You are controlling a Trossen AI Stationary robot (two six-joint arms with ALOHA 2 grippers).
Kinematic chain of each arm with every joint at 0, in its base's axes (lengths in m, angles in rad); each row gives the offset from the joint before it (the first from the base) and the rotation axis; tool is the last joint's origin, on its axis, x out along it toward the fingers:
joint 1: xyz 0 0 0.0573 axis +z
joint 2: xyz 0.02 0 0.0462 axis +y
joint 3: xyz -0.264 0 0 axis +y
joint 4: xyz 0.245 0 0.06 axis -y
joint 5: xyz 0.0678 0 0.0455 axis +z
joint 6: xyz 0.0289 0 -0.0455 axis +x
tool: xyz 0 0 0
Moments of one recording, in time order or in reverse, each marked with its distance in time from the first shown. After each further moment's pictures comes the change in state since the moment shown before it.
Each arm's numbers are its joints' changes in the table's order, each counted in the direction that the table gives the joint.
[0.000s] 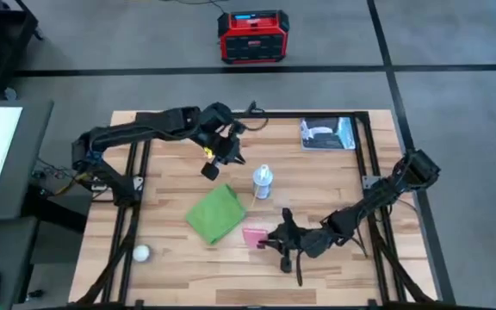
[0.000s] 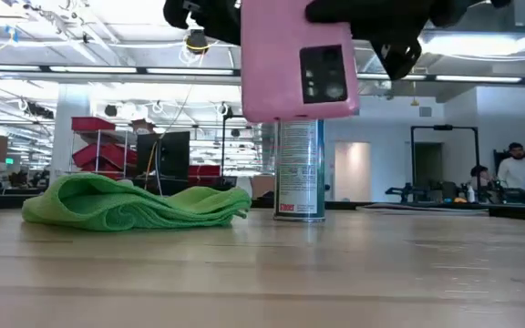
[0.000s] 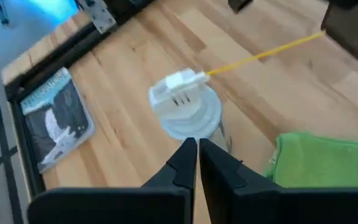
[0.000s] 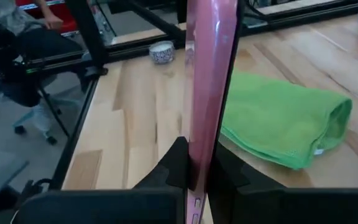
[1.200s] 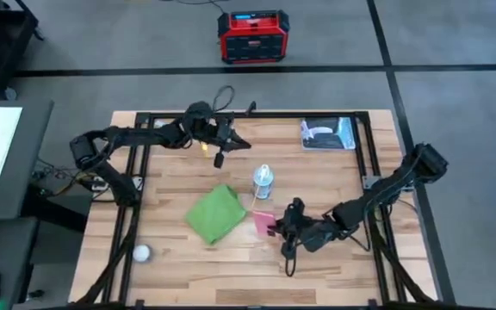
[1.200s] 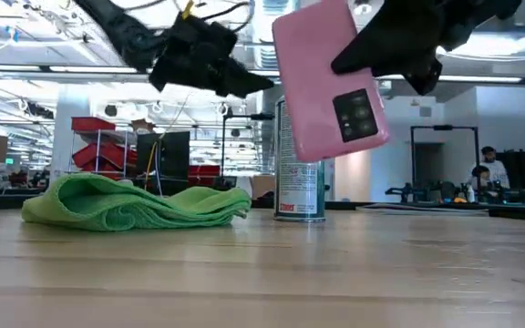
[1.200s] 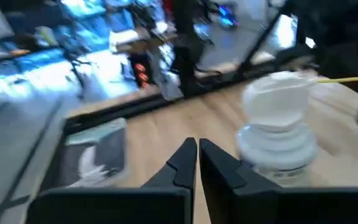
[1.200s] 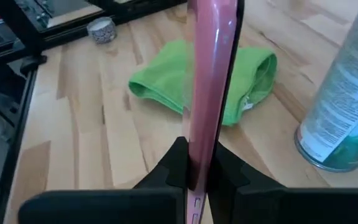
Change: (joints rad) left arm 0.229 -0.008 0.540 1.011 -0.397 -0.350; right arm -0.050 -0.106 0.000 -0.330 -0.063 0.225
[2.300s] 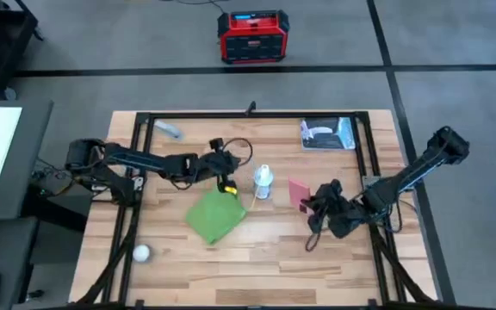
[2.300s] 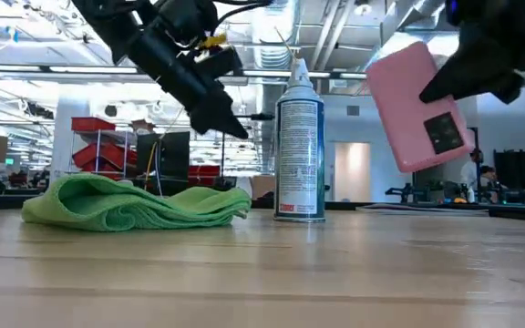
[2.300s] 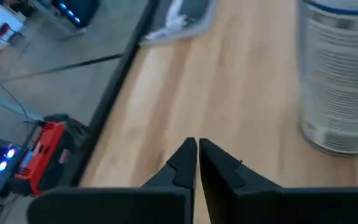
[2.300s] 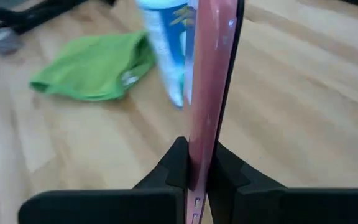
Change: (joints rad) left arm -0.342 -0.081 0.166 -0.085 1.124 -0.213; right arm 0.111 -0.373 0.191 -0.487 -0.188 0.419
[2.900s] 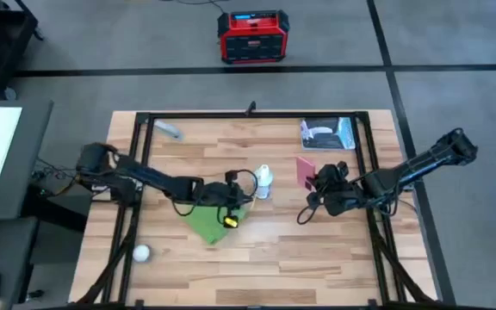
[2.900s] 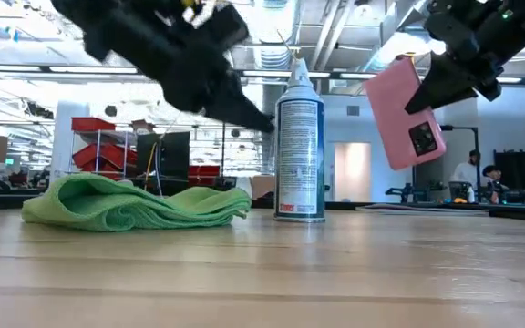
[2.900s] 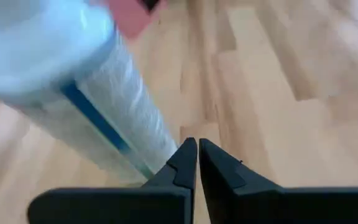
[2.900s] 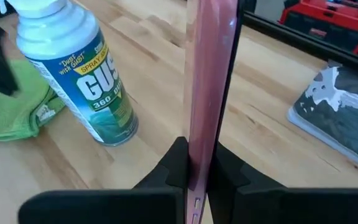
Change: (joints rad) left arm -0.303 0.100 0.000 0.101 -0.042 -0.162; right arm -0.251 -0.121 -0.001 -0.179 -0.021 -0.108
